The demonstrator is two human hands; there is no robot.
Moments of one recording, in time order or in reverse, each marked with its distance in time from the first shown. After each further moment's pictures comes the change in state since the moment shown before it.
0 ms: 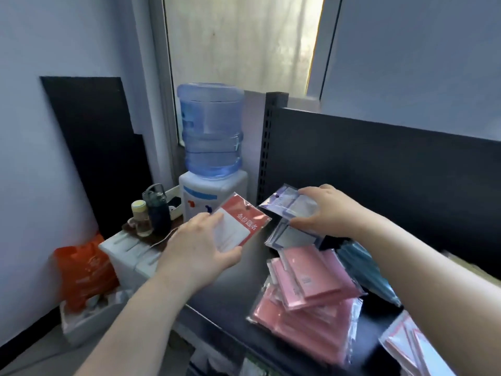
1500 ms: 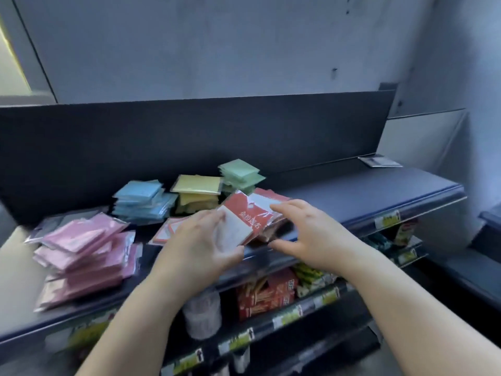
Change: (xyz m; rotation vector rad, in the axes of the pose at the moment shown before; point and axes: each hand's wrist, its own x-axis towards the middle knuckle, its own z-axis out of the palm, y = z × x) left_hand -0.181 0.202 0.052 -0.287 -0.381 0.905; right_hand -0.416 0.060 -0.005 -0.035 0.372 0.558
